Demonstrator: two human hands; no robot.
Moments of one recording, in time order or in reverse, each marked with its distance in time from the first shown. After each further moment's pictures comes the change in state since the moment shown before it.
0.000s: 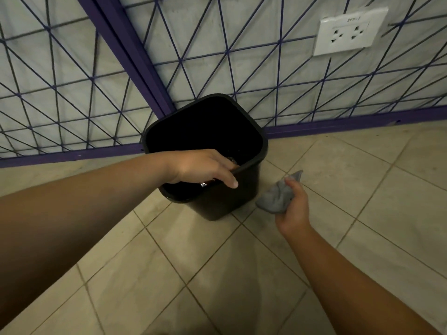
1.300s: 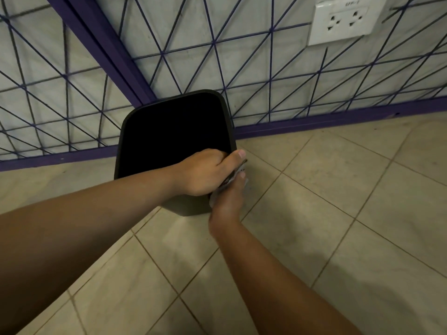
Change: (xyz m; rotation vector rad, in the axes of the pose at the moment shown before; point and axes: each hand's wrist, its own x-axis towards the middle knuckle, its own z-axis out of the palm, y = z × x) left_hand 0.047 -0.009 0.019 0.140 0.328 0.201; right_hand -0.013 0.082 0.101 0.009 -0.046 -0.162
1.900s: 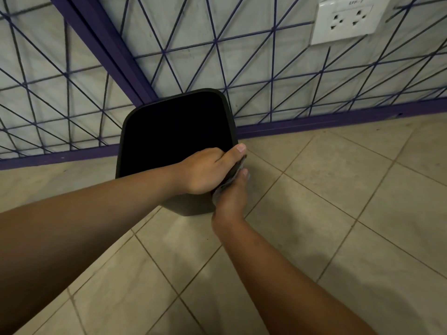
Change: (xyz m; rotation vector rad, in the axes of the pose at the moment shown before) left_hand 0.002 -0.002 0.002 -0.110 0.034 -0.018; right_hand 0.001 -0.009 -0.002 0.027 0.006 0.062
